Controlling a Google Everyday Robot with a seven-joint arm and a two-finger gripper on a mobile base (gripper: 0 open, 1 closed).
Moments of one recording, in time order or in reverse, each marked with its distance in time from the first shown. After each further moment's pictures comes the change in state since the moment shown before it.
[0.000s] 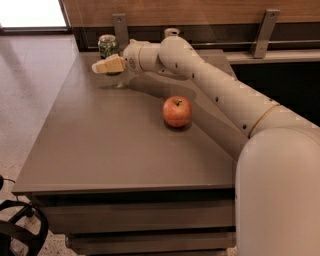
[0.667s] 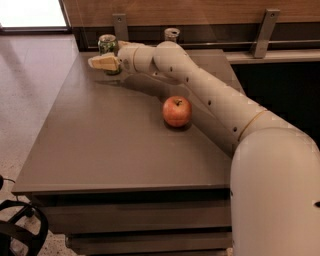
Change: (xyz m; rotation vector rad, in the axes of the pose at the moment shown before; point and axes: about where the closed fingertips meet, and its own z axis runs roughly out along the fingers) arm -0.005 0.005 0.022 -0.014 -0.080 0.016
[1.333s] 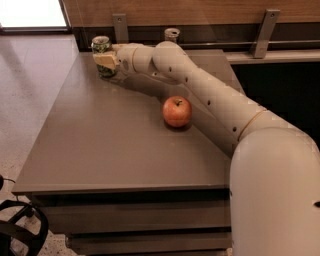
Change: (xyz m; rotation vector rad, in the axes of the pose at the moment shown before) arm 0.001 0.004 0.003 -0.007 0.005 0.001
